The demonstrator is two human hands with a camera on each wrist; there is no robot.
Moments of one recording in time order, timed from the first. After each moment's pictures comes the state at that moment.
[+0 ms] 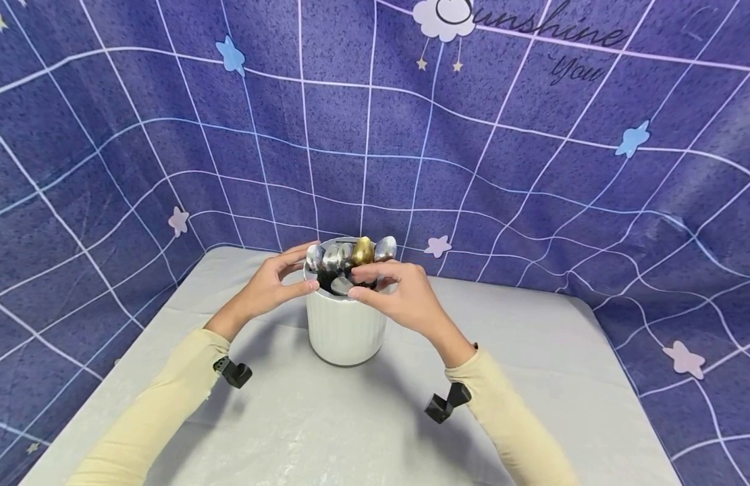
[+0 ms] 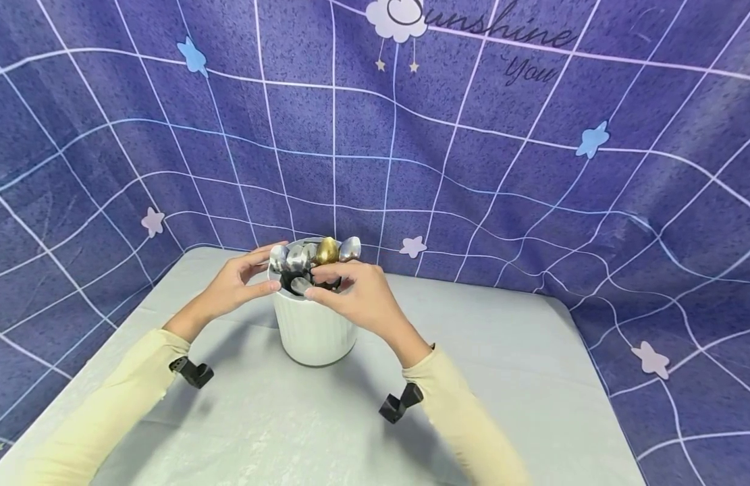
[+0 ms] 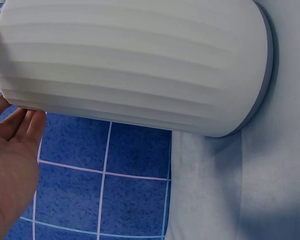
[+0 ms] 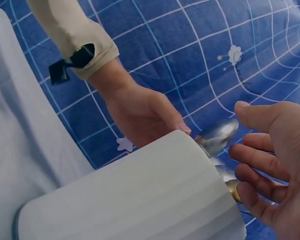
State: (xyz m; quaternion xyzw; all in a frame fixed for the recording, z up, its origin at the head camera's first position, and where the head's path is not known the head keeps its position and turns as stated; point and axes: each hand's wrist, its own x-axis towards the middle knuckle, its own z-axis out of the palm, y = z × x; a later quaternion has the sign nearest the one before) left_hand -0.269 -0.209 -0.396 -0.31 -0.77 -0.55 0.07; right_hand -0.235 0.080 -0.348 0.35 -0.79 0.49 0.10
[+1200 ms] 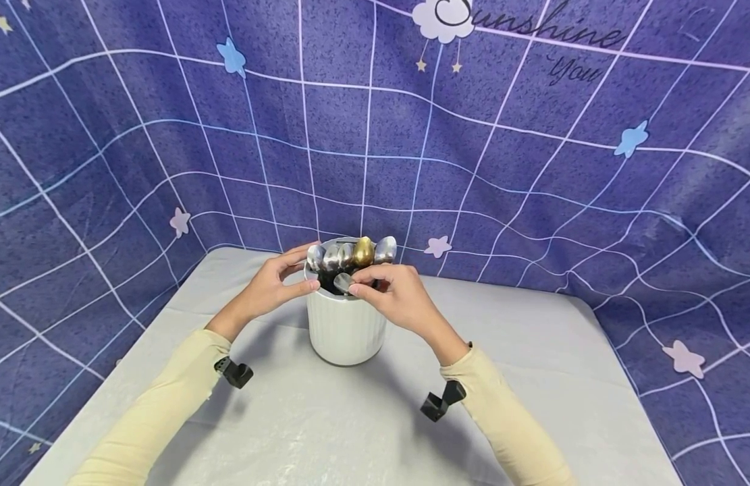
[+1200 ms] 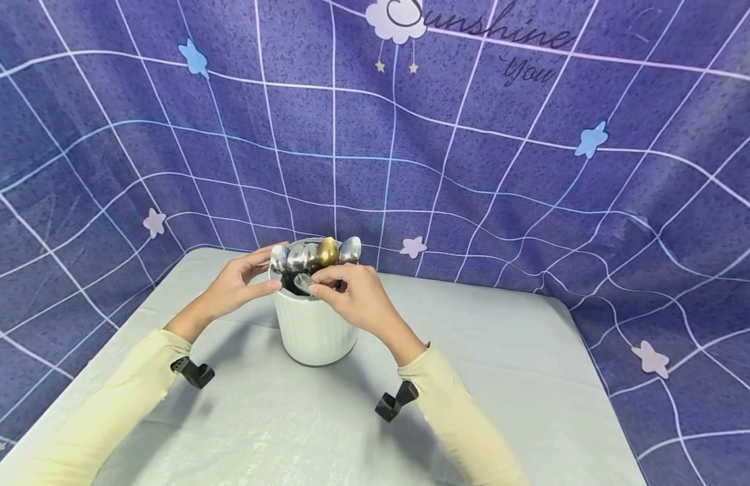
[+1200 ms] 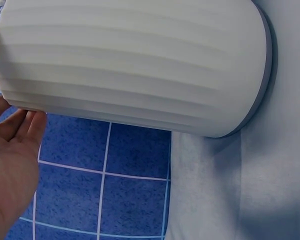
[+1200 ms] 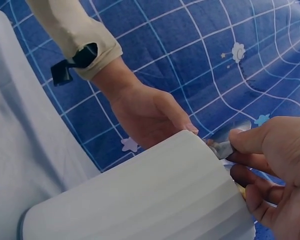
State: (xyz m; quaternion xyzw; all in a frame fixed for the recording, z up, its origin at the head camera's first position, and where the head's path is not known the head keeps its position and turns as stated) left_hand -0.268 -0.208 -0.395 -0.30 -0.78 -0.55 0.07; right_hand -0.237 0.072 -0.349 0.35 -0.82 0.44 0.11
